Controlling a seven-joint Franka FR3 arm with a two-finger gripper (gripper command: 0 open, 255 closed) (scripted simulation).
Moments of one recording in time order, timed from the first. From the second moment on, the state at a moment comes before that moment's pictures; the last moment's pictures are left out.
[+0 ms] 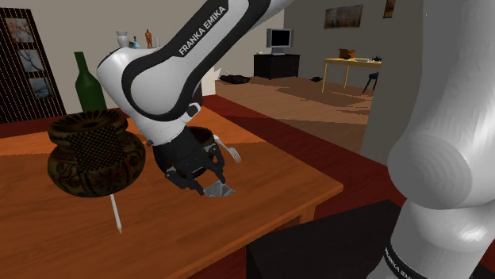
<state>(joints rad) 0.05 0.30 0.91 -2.13 -0.47 1.82 1.39</state>
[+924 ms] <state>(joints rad) 0.03 0.23 0.93 -2.11 -0.41 1.77 1.33</state>
